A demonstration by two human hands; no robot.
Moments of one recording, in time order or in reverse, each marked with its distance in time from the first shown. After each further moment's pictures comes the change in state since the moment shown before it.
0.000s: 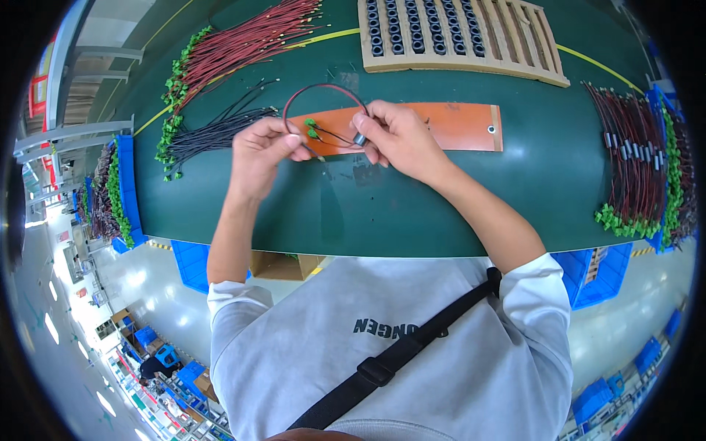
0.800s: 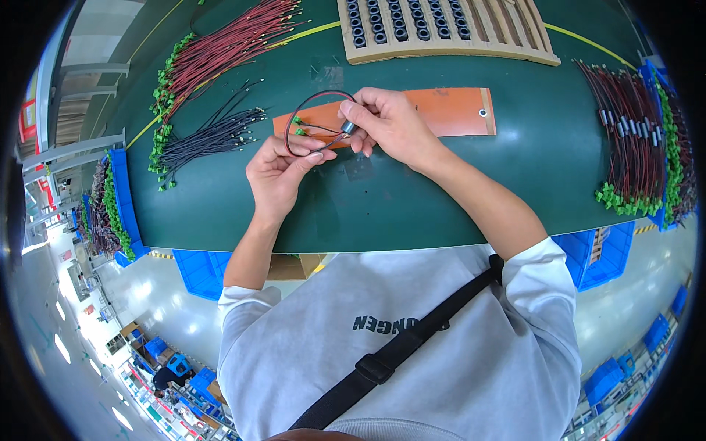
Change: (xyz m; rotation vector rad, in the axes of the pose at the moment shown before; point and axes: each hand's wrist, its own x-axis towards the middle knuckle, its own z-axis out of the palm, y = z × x) left_hand -0.015 -0.031 0.047 -0.069 -0.018 0.328; right_hand 0.004 0.005 -0.005 0.142 0.009 0.005
